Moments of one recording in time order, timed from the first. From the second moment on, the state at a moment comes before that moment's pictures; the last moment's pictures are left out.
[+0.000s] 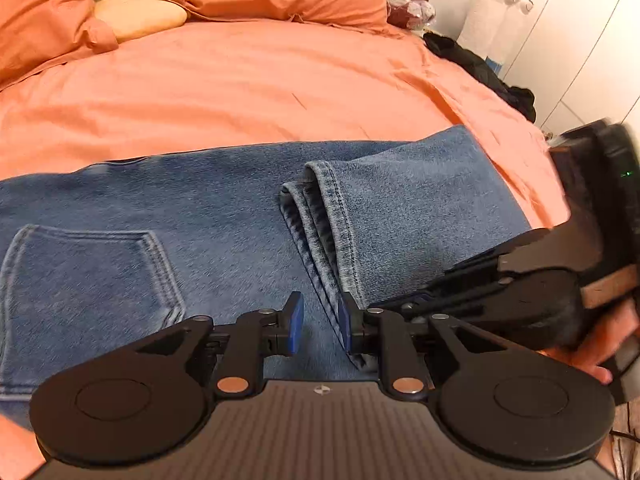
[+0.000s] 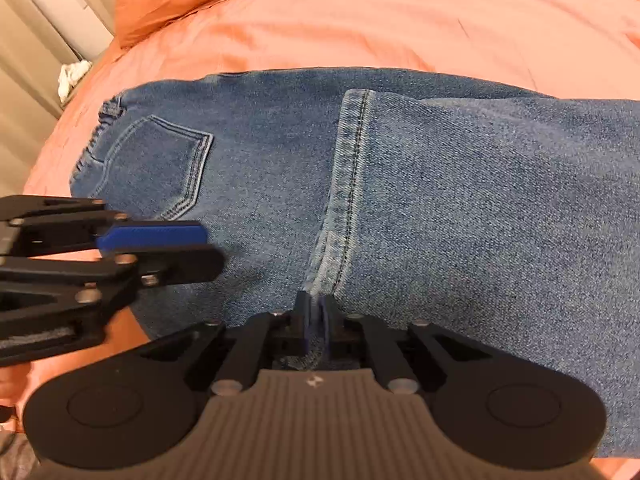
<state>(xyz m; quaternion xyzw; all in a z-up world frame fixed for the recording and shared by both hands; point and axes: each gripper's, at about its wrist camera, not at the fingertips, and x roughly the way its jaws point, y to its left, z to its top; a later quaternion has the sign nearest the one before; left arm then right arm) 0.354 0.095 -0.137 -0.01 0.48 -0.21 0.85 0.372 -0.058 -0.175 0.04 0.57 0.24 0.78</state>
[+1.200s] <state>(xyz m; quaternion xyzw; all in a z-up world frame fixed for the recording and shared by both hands) 0.425 0.038 -0.118 0.02 0.46 -0.13 0.88 0.389 -0.263 -0.117 -0.10 0.44 0.12 0.88</state>
